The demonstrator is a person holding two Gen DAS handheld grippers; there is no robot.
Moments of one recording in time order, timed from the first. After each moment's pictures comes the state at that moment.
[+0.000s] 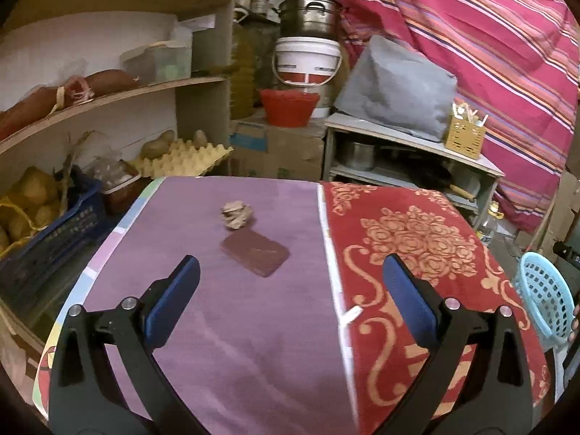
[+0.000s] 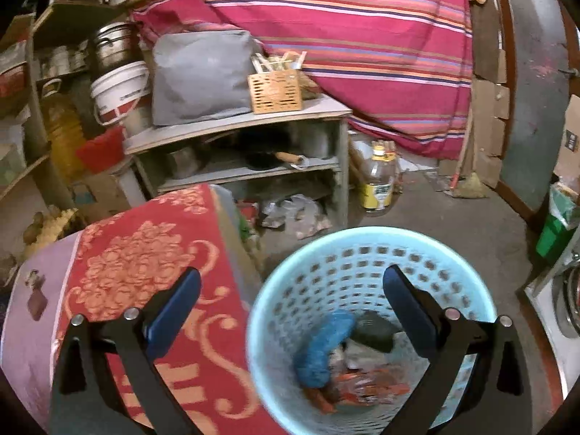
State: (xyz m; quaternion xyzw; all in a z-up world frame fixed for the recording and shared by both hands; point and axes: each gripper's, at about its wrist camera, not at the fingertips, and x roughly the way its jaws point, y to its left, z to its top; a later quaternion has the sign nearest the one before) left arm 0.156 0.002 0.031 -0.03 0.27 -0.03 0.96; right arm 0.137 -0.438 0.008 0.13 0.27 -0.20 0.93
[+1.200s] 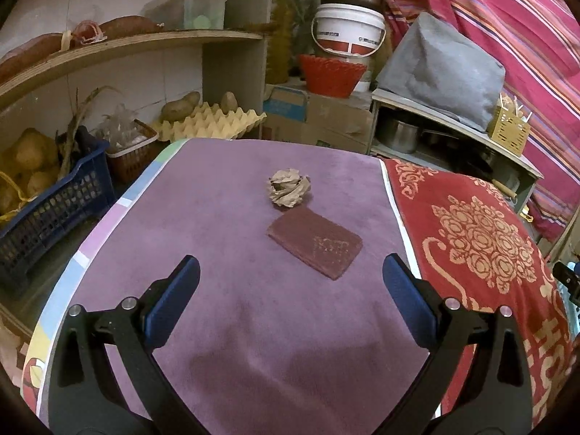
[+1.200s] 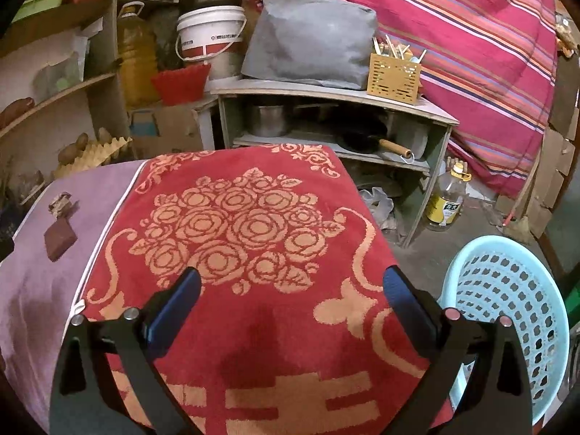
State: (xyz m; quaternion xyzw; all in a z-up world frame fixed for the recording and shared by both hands) left arm 0.228 0.052 -0.027 -0.05 0.32 0.01 0.95; right arm 0.208 -0.308 -0.028 0.03 0.32 -0.10 0.94
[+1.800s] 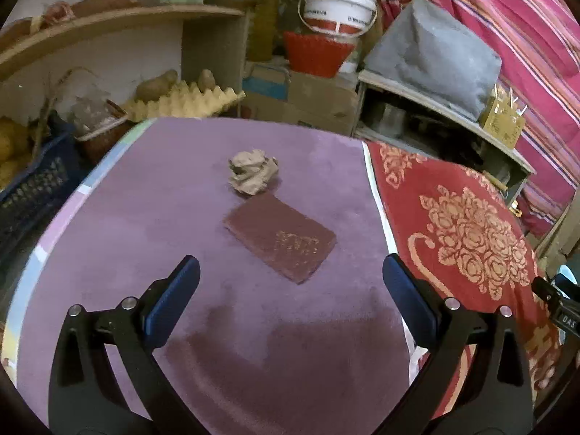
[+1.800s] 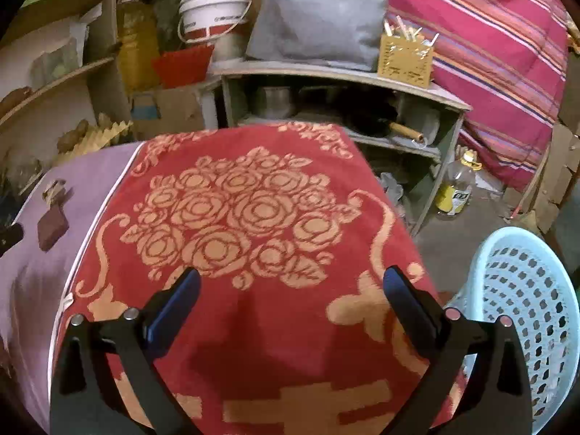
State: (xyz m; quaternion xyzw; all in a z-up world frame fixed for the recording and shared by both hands) left arm 0.265 0.025 -0.049 -0.07 0.36 -0.02 0.93; right arm 0.232 -0.304 -0.051 0.03 0.36 -0.07 0.93
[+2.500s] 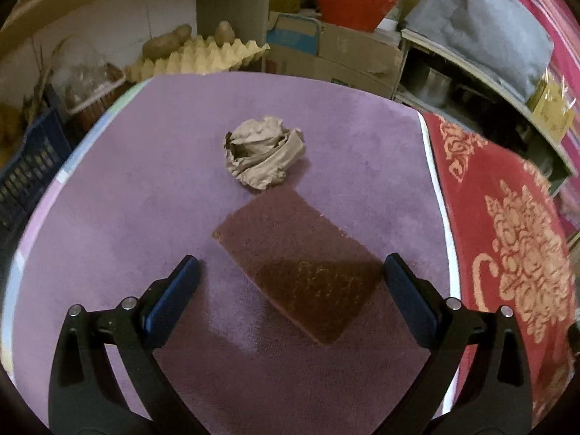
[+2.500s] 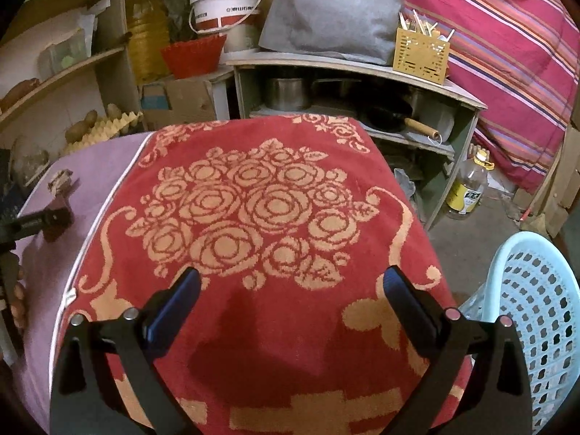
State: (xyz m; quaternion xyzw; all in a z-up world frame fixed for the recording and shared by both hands) left arm 0.333 0.034 -0.079 -0.08 0.44 0.04 0.89; right arm 0.239 -0.302 -0.056 0.03 0.37 -0.06 0.93
